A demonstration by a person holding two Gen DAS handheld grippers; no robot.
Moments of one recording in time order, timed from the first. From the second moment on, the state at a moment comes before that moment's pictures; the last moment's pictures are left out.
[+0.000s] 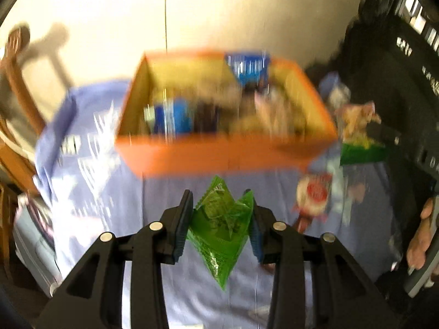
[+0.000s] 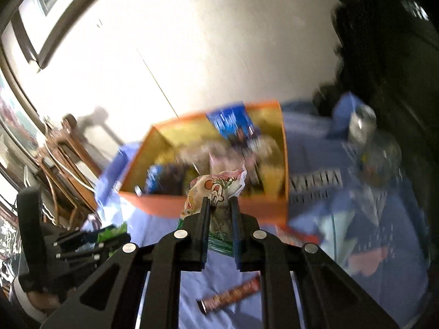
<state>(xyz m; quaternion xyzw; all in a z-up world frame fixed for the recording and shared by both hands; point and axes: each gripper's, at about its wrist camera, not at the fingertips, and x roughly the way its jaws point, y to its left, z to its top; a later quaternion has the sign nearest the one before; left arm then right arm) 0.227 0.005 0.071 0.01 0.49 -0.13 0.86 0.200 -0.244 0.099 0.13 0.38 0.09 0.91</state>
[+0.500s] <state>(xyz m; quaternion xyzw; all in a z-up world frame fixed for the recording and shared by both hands) 0.351 -0.006 0.068 0.02 0.47 -0.05 0.88 0.297 -0.247 0.090 0.17 0.37 0.06 0.91</state>
